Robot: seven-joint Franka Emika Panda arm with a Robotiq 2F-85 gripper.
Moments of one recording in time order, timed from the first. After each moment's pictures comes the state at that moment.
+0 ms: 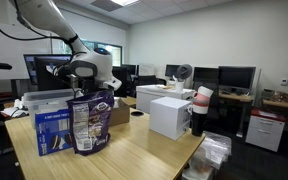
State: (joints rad) arm -0.15 0.26 0.14 -2.21 0.75 2.67 -0.23
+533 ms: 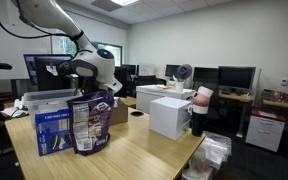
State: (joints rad) arm -0.15 0.26 0.11 -2.18 0.97 2.56 -0.33
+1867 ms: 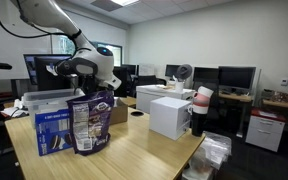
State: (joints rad) arm -0.07 0.25 0.06 -2.16 0.93 2.55 -0.35
